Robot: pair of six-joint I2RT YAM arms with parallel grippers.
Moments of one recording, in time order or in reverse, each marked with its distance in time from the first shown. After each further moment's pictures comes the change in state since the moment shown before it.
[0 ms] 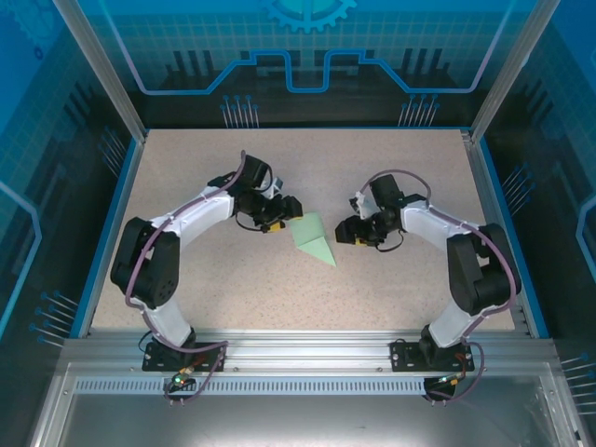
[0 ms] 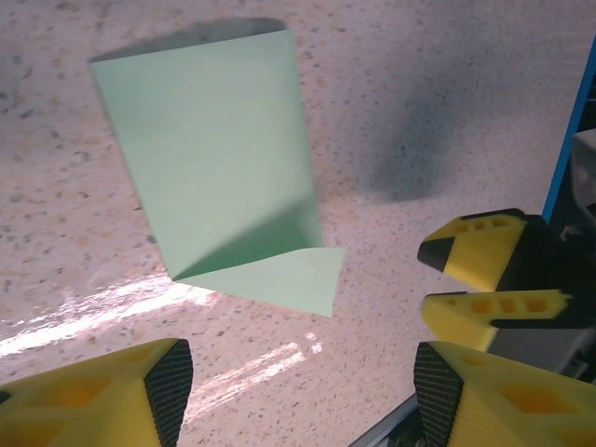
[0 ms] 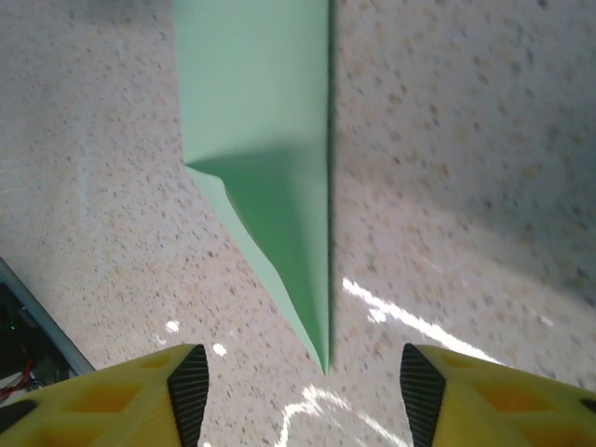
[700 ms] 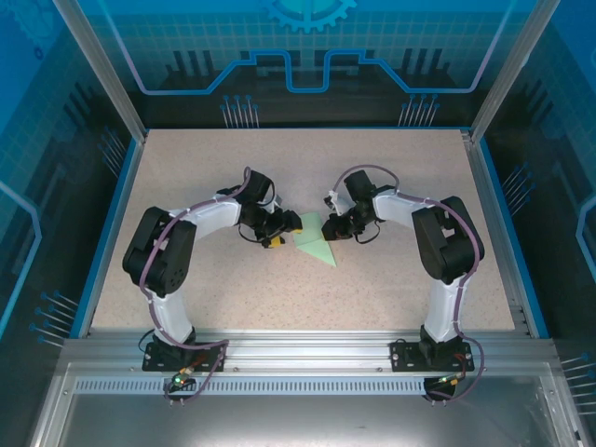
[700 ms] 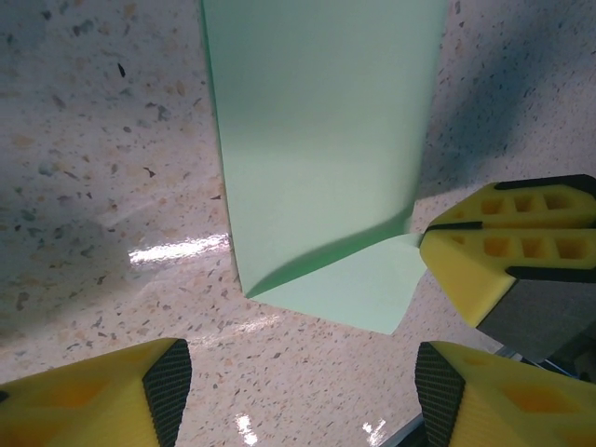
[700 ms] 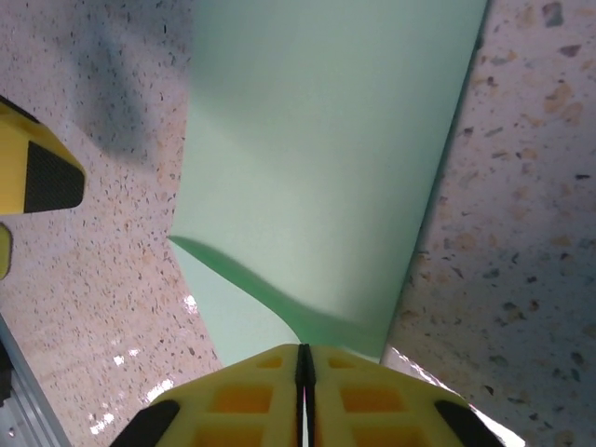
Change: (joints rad) left arm 0.000 0.102 -0.076 0.085 0.025 -0.066; right arm 0.080 0.272 0.189 0.034 -0.024 -0.137
